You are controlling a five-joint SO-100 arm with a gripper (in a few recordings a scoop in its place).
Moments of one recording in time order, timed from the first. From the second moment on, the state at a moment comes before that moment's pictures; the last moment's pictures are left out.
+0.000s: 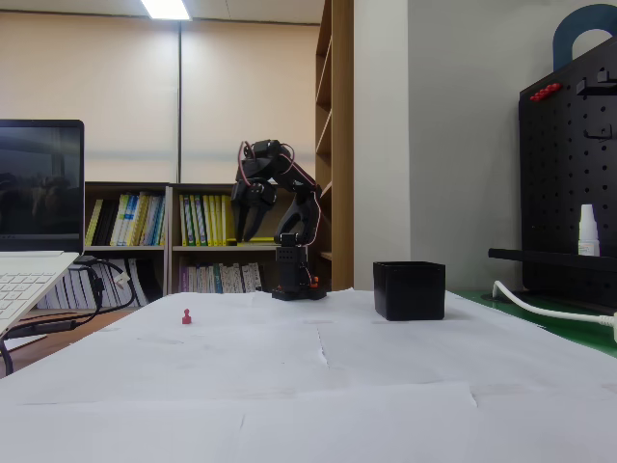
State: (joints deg) arm 44.5 51.8 74.7 87.2 -92.8
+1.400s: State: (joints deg) arm 49.7 59.4 22.1 -29.4 -98.3
